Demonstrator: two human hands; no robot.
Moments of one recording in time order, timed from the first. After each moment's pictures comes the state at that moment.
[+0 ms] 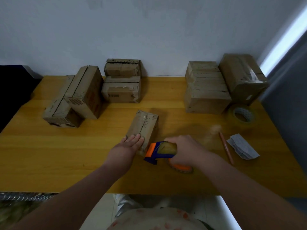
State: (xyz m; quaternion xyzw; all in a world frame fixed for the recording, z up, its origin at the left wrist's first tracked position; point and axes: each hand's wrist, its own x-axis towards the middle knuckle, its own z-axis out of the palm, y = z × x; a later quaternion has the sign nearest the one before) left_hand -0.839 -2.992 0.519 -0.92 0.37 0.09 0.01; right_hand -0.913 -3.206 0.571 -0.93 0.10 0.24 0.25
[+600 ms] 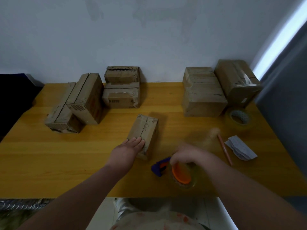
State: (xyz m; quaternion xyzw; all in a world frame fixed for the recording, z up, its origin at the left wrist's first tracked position) left_hand -0.837 -2.996 0.531 -0.92 0.37 0.09 0.02; right_hand -0.905 -3.212 0.552 -0.84 0.24 0.37 0.31
